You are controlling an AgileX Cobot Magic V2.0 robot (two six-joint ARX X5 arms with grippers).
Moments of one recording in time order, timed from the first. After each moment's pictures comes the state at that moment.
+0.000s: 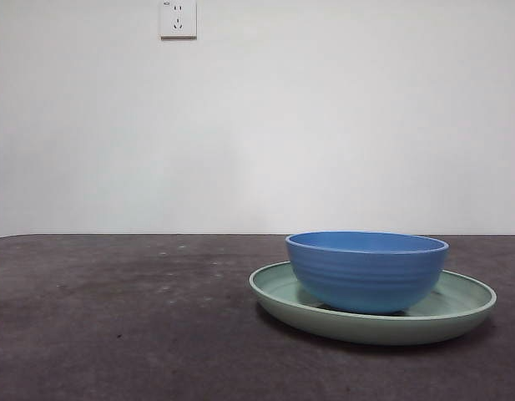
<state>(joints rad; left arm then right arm) -0.56 1.37 1.87 -1.41 0.18 0.03 0.00 0.60 1.03 -1.10 -0.65 0.05</state>
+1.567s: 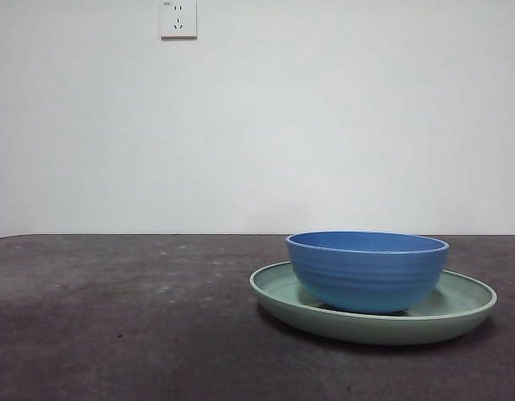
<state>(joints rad) -0.57 0.51 0.96 -0.95 0.35 0.03 0.00 1.05 1.04 -1.14 -0.44 0.04</state>
